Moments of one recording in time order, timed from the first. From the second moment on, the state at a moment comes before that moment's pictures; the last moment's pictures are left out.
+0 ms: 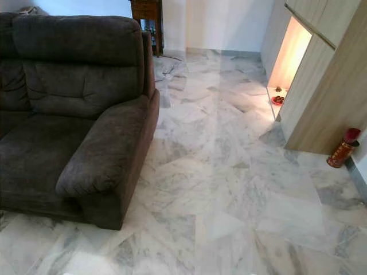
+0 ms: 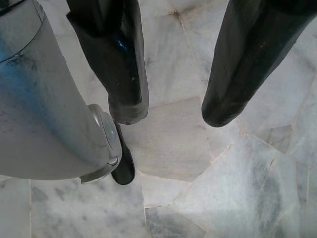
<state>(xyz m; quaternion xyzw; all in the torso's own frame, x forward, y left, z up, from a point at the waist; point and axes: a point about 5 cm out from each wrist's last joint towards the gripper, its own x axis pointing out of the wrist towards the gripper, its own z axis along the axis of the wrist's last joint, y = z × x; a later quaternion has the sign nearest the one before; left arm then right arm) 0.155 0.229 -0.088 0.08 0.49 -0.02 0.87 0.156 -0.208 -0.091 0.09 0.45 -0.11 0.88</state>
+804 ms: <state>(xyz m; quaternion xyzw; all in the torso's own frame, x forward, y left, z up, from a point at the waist) 0.164 0.222 -0.086 0.08 0.48 -0.03 0.87 0.157 -0.205 -0.091 0.09 0.45 -0.11 0.88</state>
